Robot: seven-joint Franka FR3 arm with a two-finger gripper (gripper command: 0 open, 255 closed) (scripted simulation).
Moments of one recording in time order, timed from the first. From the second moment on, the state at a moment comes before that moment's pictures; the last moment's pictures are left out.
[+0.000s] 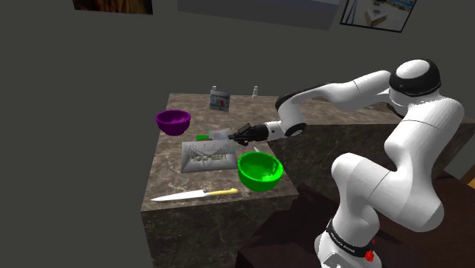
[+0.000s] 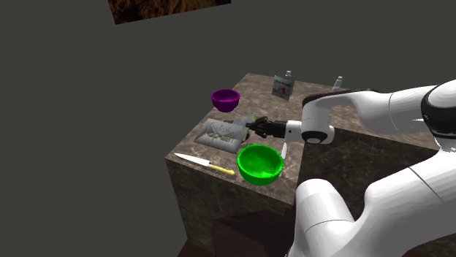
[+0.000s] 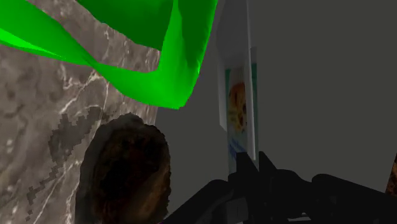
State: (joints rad) arm 1.38 -0.75 -1.75 -2.46 1.12 2.29 -1.15
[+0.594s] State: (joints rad) arm 1.25 -0.69 -1.59 -2.47 1.15 2.25 -1.06
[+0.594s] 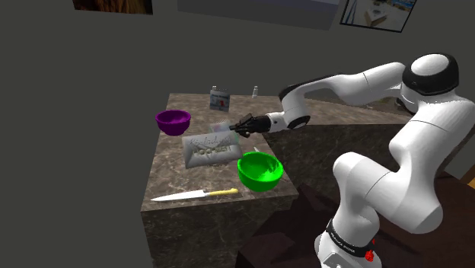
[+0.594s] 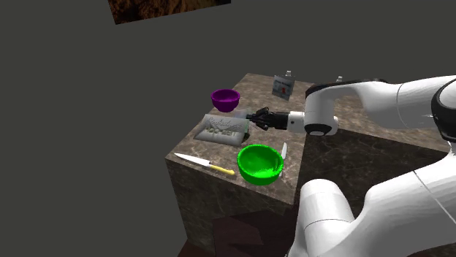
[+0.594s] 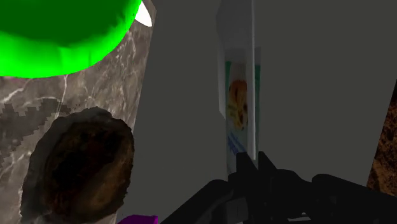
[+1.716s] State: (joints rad) arm 0.64 -0.74 -1.27 -2.61 0.92 2.04 -0.85
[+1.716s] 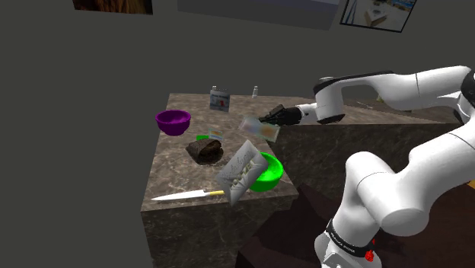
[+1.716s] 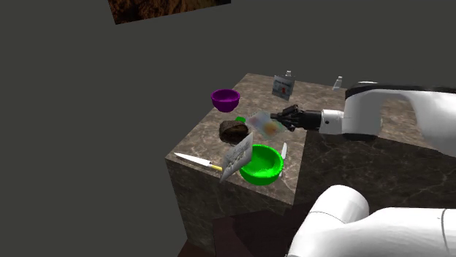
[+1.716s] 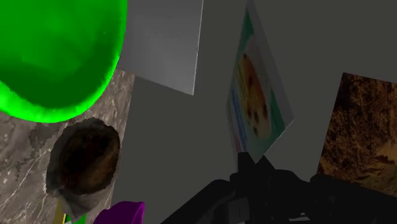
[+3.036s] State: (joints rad) arm 0.46 -0.76 -1.44 -2.64 0.67 1.86 -0.89
